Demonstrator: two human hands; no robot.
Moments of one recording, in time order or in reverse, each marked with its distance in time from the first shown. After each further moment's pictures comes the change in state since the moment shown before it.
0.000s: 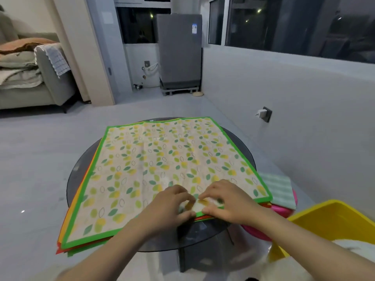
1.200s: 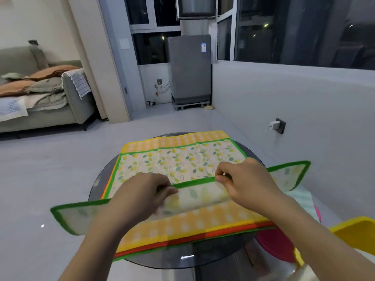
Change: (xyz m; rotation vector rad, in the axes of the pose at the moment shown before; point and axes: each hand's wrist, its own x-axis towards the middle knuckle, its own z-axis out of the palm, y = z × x) left_hand -0.044 0.010 -0.113 0.093 0.250 -0.212; right_hand 0.010 -0.071 -0.080 -0.220 0.380 0.060
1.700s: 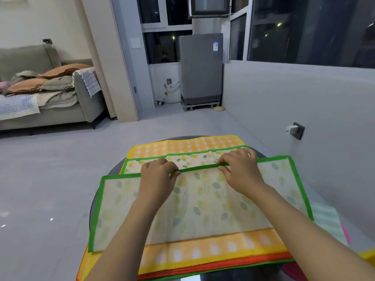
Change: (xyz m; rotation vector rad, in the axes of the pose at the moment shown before) left_hand 0.103 -0.061 0.068 0.044 0.412 -0.092; right_hand 0.098 0.049 0.088 -0.049 0.119 0.068
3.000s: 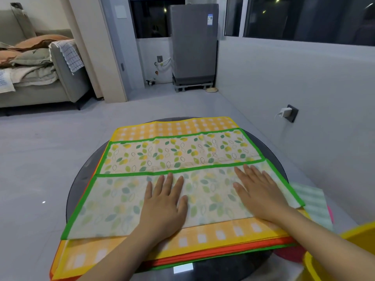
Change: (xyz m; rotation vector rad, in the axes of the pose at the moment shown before) left_hand -0.076 0.017 0.057 0.141 -0.559 -0.058; right_hand -0.081 0.059 0.024 -0.134 -0.573 0.235
